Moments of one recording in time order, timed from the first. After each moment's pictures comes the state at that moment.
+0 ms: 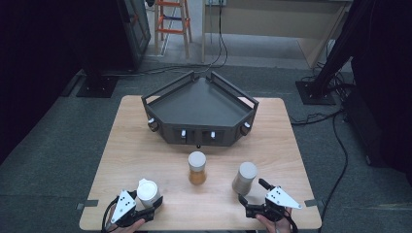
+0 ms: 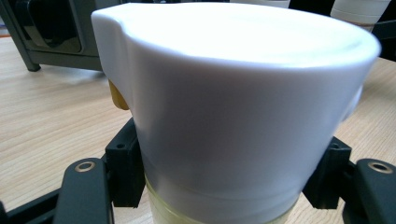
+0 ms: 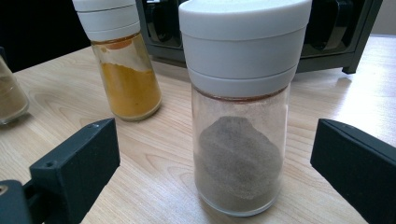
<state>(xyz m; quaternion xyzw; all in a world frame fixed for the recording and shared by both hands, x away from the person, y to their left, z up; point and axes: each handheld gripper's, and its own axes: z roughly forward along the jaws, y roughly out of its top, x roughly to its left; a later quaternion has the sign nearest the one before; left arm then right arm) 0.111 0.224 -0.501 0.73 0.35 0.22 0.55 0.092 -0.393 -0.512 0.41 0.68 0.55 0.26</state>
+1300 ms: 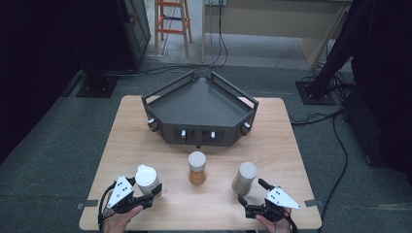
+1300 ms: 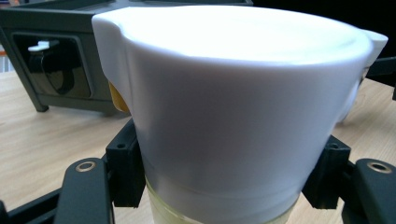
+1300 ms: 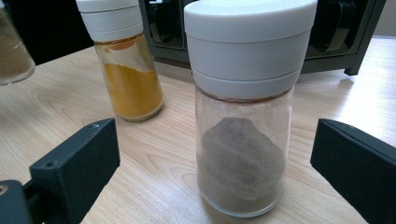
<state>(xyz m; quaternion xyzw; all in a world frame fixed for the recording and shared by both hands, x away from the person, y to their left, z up) 0.143 0.222 -0.458 0.73 0.34 0.22 0.56 0.091 -0.393 -0.512 0.41 0.68 0.55 0.26</state>
